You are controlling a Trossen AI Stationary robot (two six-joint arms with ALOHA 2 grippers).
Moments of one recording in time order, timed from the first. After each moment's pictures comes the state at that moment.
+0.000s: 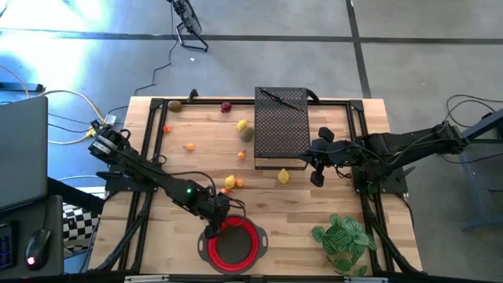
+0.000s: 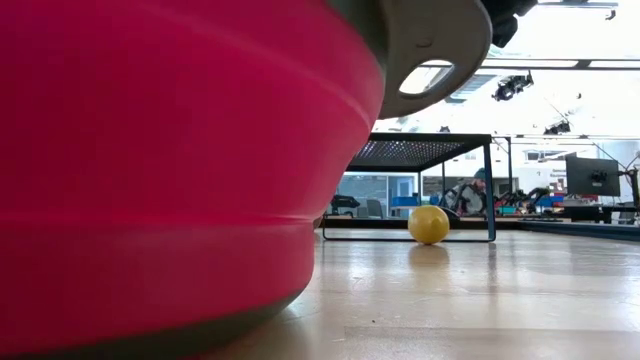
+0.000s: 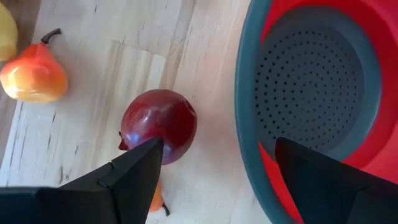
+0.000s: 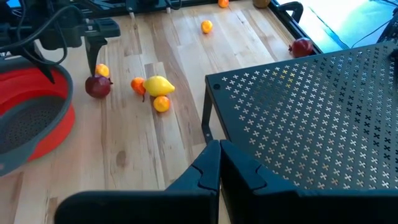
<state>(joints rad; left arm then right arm) -0.48 1.61 1.06 -0.57 -0.04 -0.78 0.19 1.02 0.95 -0.59 0.36 0.30</state>
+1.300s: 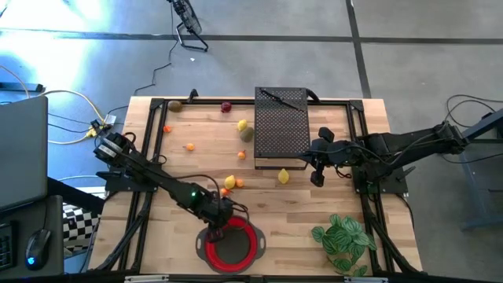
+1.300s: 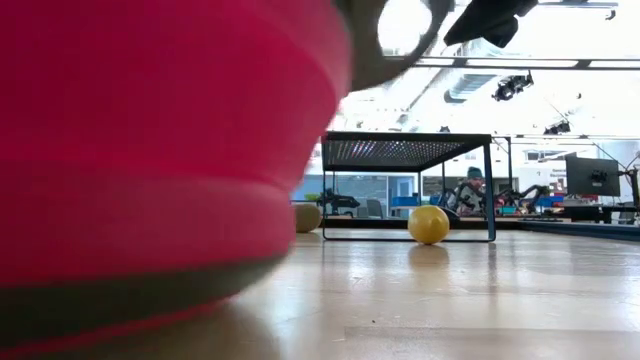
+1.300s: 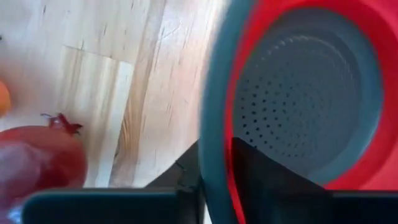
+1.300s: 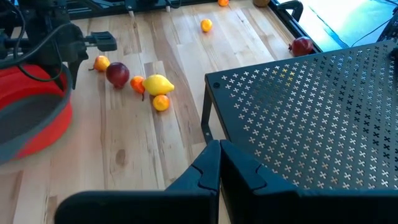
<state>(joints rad) -0.48 1.67 1.05 -0.46 0.01 -0.77 0.19 1.02 0.95 -0.59 0.36 0.29</state>
